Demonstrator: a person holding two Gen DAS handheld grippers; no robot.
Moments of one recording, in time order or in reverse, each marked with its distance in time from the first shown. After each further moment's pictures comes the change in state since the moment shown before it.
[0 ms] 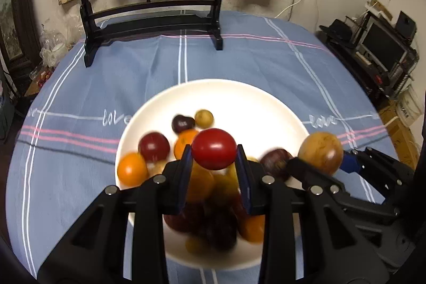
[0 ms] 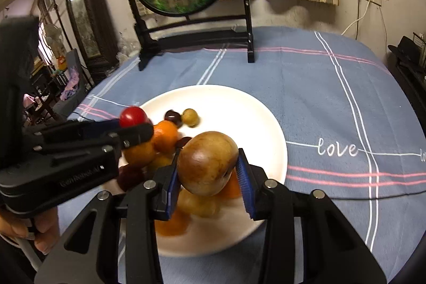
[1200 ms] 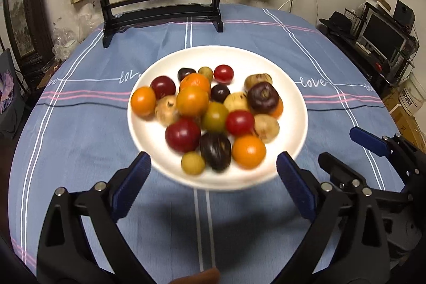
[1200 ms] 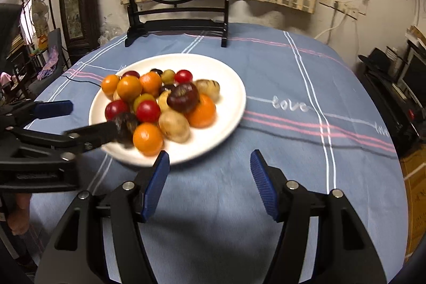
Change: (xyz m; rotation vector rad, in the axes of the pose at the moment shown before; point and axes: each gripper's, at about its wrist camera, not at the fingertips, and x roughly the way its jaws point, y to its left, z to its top) left arm -0.059 -0.015 -0.093 0.005 -0.020 0.044; right arm -0.069 0.011 -0.085 -0.070 -0.003 -0.187
